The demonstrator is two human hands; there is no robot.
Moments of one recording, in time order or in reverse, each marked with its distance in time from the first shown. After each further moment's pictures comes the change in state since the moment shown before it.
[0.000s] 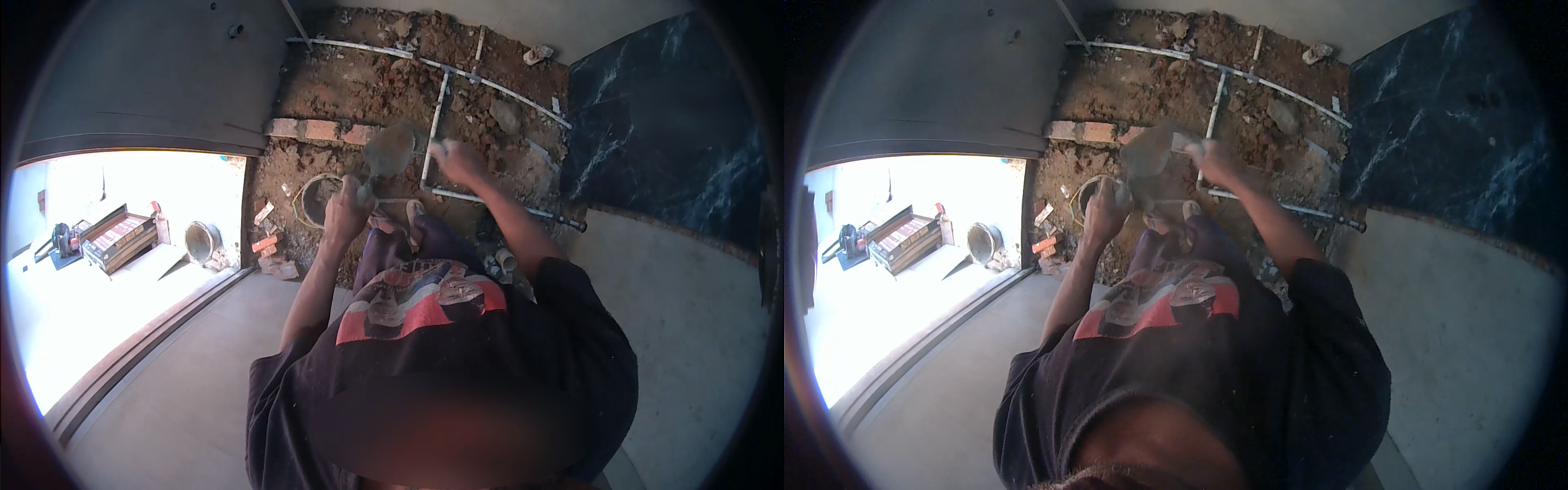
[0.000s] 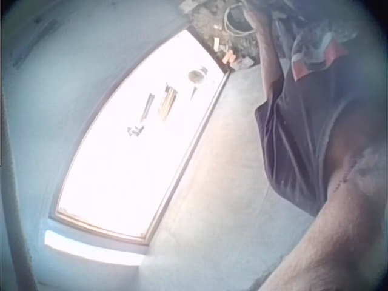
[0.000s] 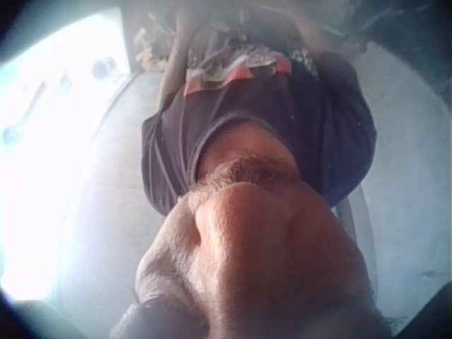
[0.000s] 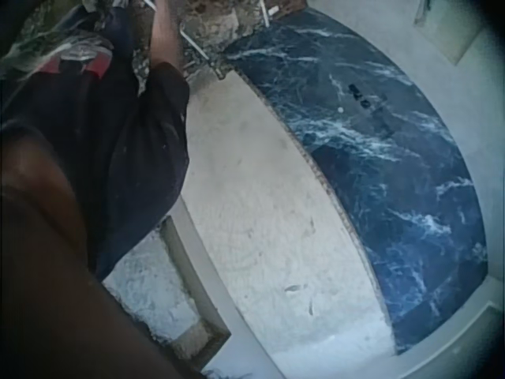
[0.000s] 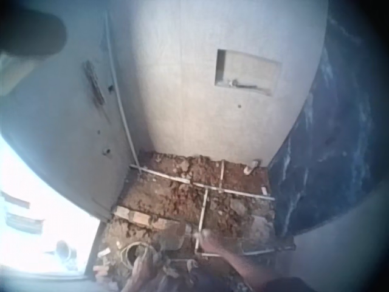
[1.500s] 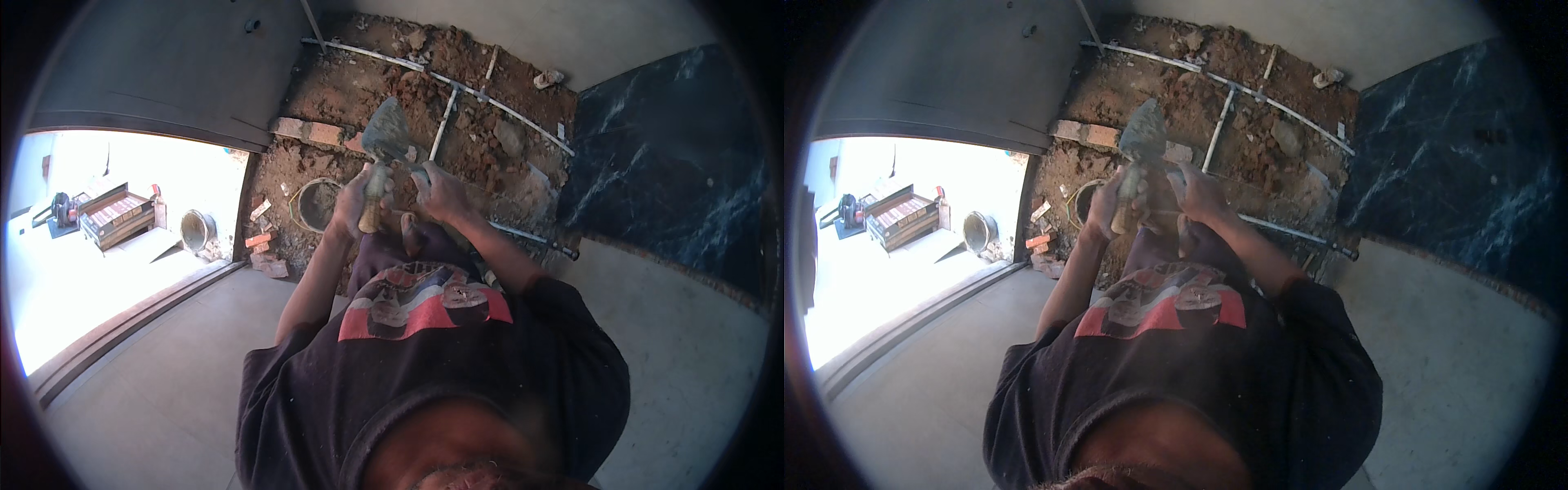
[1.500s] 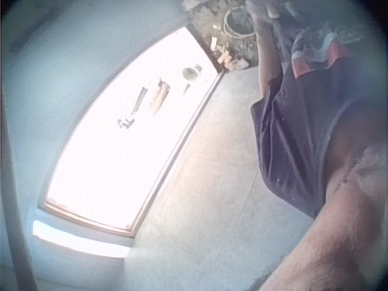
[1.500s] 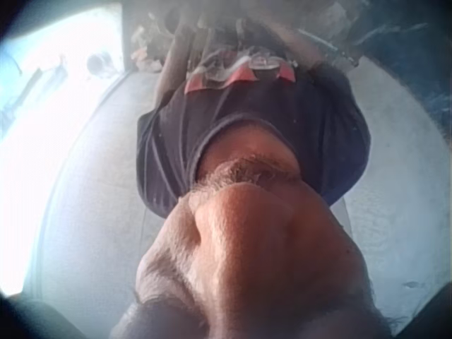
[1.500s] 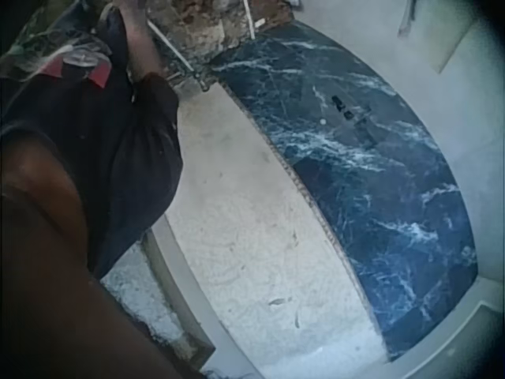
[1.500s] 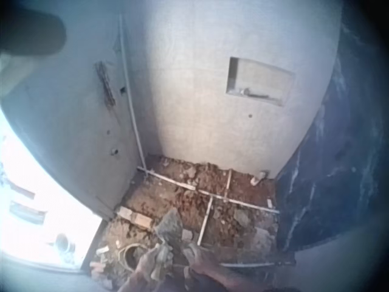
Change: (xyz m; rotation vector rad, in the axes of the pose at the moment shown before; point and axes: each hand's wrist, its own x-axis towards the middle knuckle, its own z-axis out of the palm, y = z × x) left_hand 0.036 0.065 0.003 -1.620 -0.384 -0.478; right_hand -0.017 0.006 0.029 0.113 0.165 -0.217
